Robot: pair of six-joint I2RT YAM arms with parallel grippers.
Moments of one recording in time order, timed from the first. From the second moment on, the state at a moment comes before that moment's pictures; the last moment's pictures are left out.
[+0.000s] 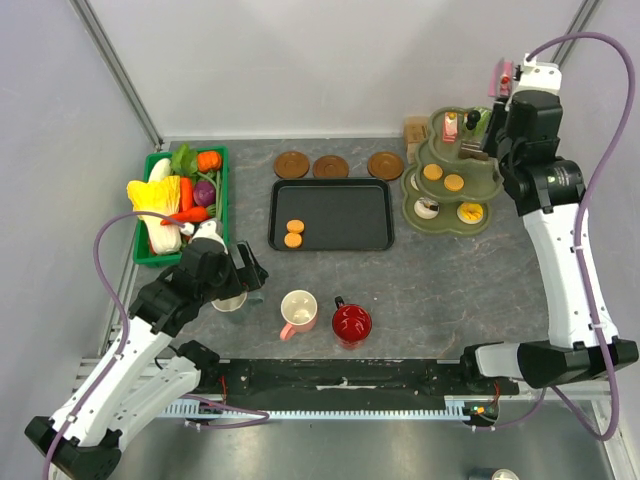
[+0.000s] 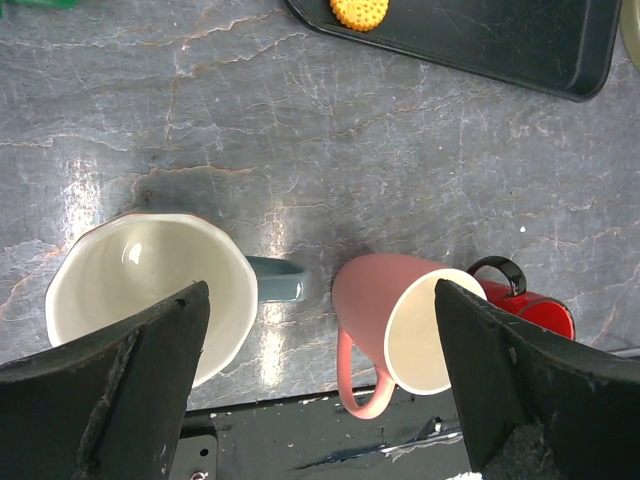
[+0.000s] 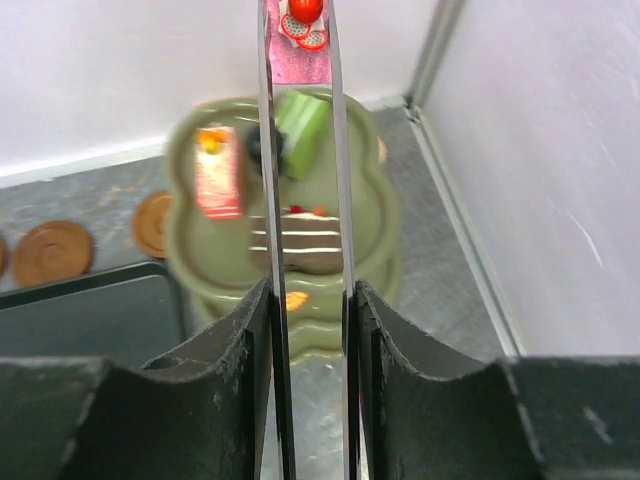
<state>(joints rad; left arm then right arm) -0.51 0.68 0.78 -0.85 -0.13 -0.71 0.17 1.32 1.72 -0.69 0.40 0.10</state>
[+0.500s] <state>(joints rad) -0.51 0.66 0.76 -0.83 -0.12 -0.71 -0.06 1.41 1.72 -0.83 0.23 0.11</state>
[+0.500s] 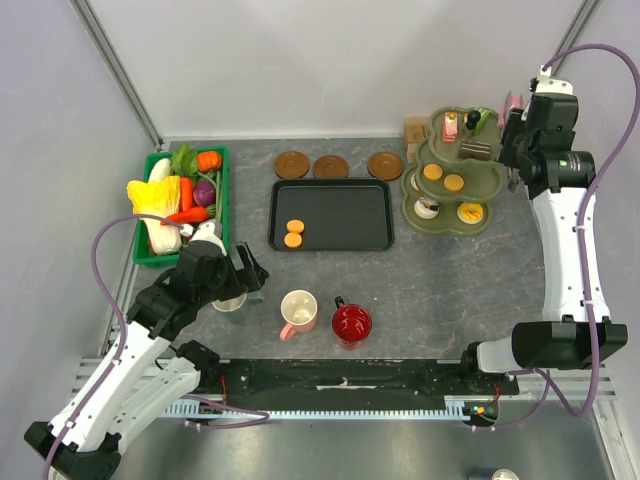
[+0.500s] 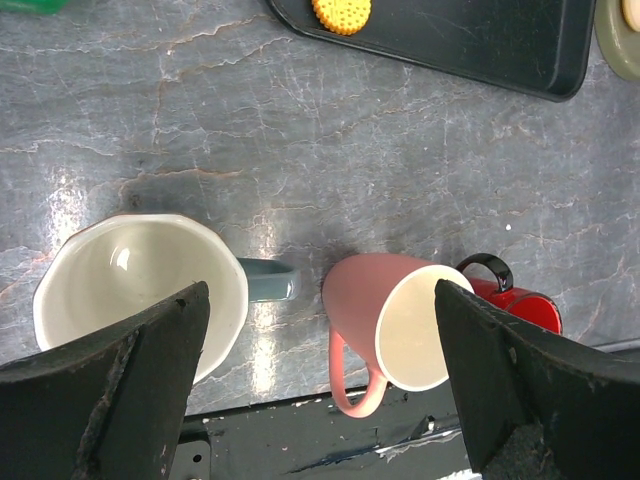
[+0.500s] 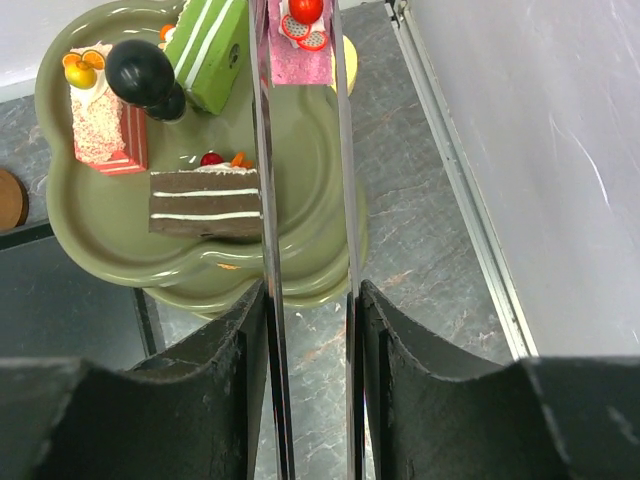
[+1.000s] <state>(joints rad) -0.51 0.66 0.76 -0.83 -0.10 -0.71 -0.06 1.43 1.68 -0.84 0.17 0.12</state>
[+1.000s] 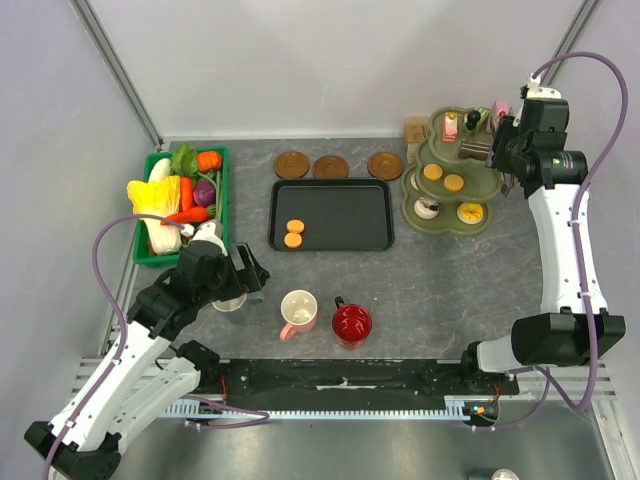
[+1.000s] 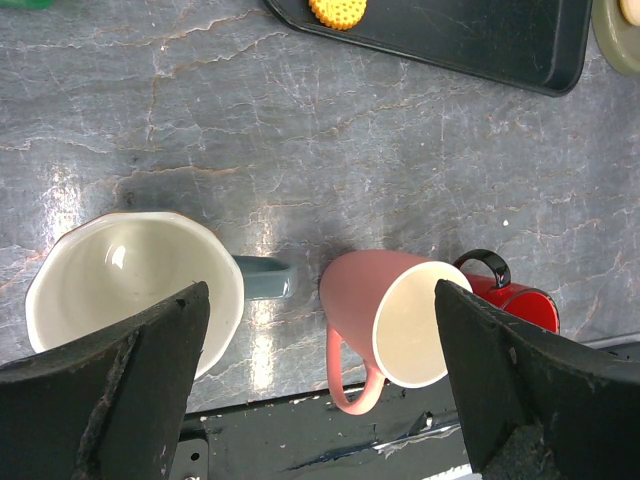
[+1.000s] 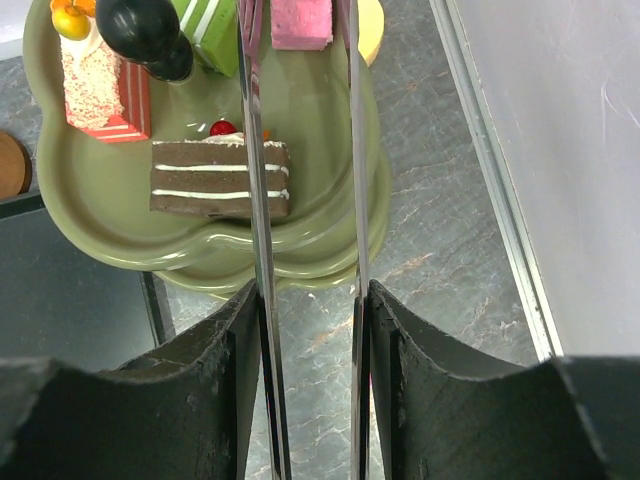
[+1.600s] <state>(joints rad) -0.51 0.66 0.76 -0.83 -0.10 -0.71 -0.06 1.34 1.68 -0.81 0.11 0.13</state>
